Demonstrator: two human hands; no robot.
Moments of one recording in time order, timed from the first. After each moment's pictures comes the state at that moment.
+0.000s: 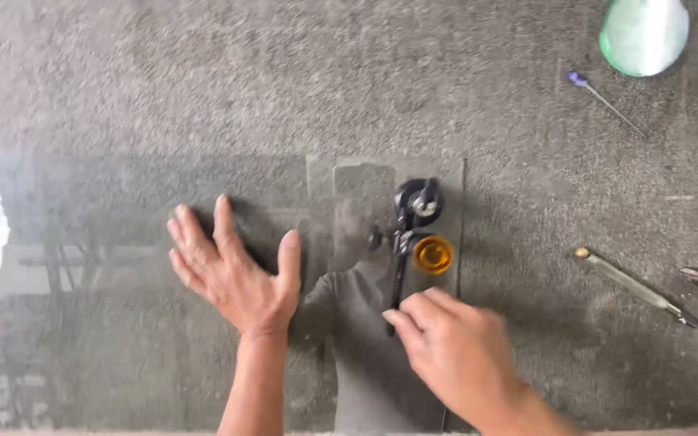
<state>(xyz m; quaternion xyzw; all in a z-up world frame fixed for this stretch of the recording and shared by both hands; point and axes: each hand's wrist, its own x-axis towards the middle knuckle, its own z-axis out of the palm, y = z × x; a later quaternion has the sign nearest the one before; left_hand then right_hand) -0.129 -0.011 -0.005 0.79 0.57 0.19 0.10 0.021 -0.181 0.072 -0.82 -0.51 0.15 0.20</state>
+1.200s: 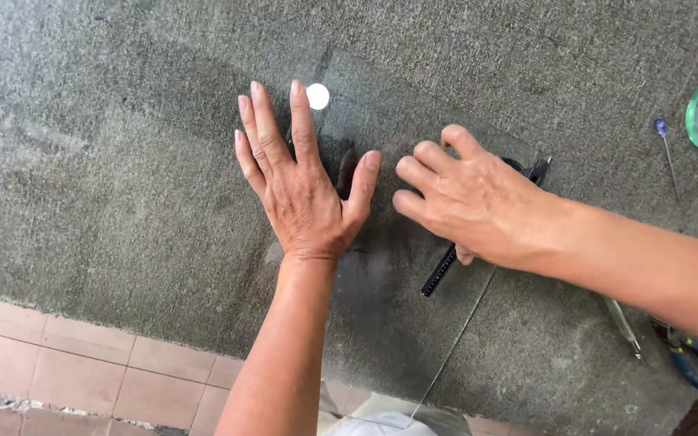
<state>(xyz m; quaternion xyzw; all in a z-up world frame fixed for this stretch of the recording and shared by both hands) -0.134 -0.010 -0.002 0.74 0.61 0.21 0.18 0.064 -0.033 0.073 -0.33 -0.92 -0.01 -0.23</state>
